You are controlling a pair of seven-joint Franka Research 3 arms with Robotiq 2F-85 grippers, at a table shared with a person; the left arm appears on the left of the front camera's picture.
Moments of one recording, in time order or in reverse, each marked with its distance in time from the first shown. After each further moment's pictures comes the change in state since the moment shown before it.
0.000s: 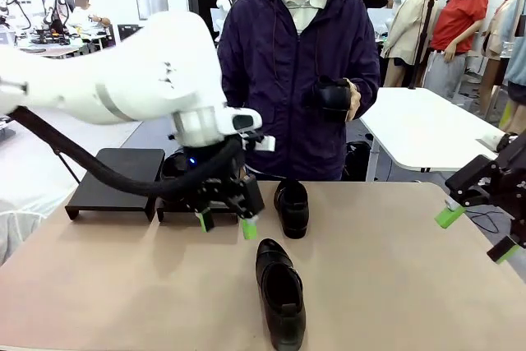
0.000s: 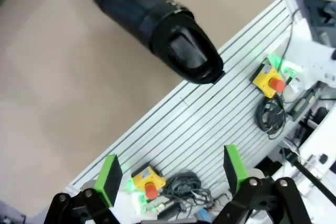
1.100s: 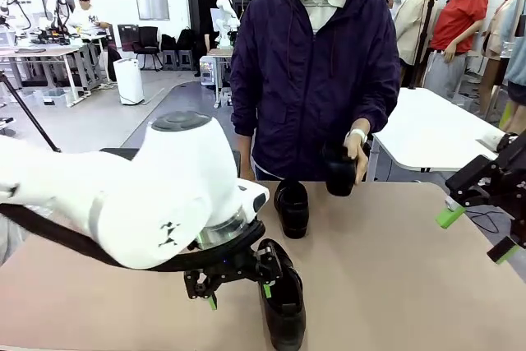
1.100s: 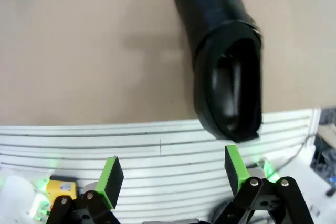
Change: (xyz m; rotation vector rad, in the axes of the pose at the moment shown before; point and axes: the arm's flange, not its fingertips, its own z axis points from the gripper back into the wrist) left arm -0.054 -0.047 -0.124 0.124 -0.280 0.685; right arm 0.000 0.000 0.000 0.000 0.001 -0.001
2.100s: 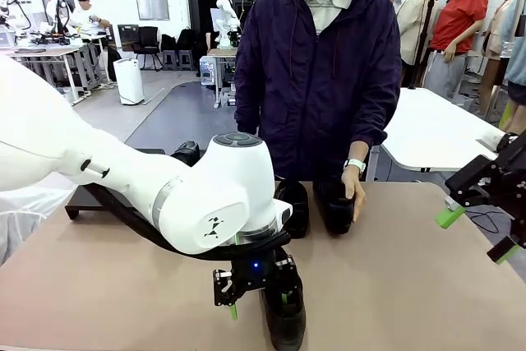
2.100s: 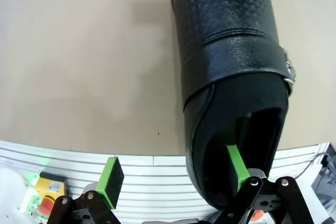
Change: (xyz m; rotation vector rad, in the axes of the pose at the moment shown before) left arm 0.033 -0.035 -0.066 0.092 0.112 0.044; right arm 0.000 0.000 0.000 0.000 0.000 0.000
